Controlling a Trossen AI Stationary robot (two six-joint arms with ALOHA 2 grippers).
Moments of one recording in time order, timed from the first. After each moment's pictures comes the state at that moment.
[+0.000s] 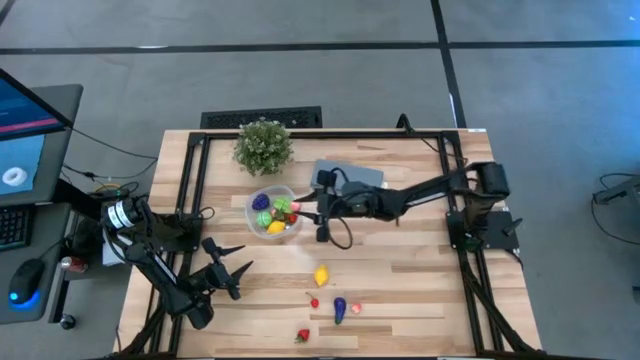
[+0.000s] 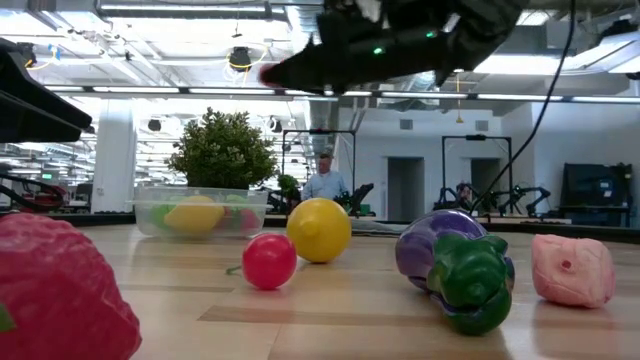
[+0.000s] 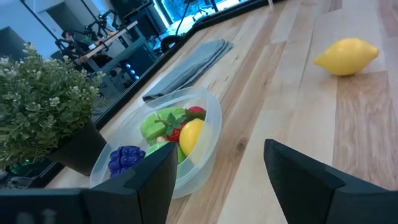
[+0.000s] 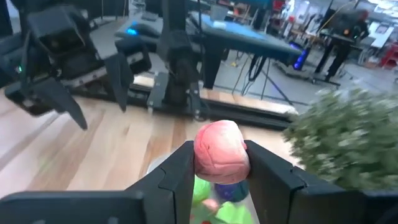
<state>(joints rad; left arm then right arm) -1.10 1.76 0.75 -1.11 -1.27 -1.70 0.01 1.82 1.00 0.65 0.04 -0.27</state>
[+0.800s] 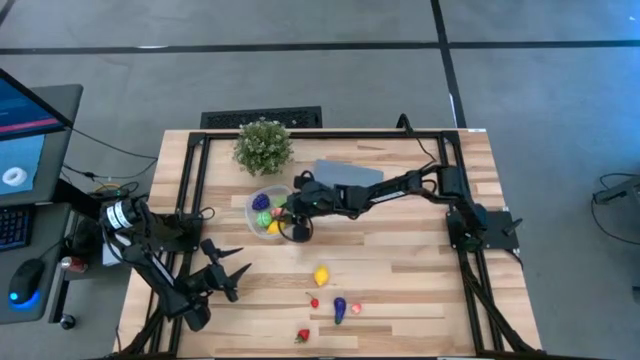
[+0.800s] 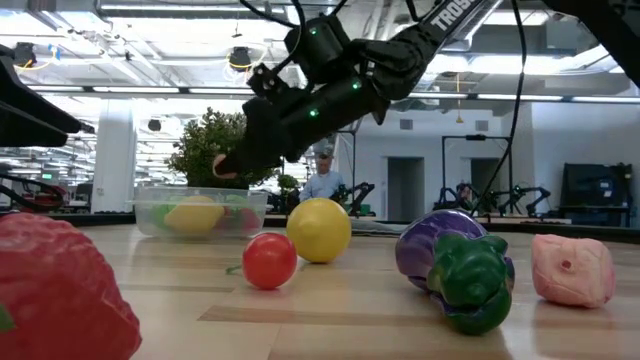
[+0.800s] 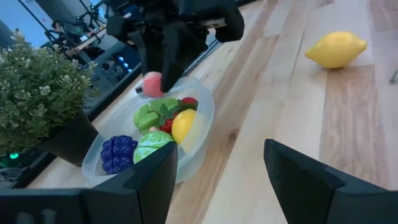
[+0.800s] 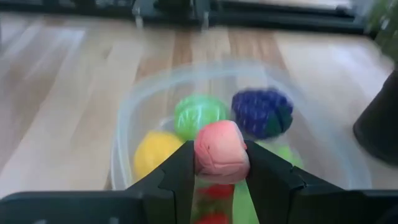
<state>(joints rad) -1.13 1.76 0.75 -1.10 -1.23 -1.72 -0.05 2.15 1.37 0.27 -0.03 -0.15</state>
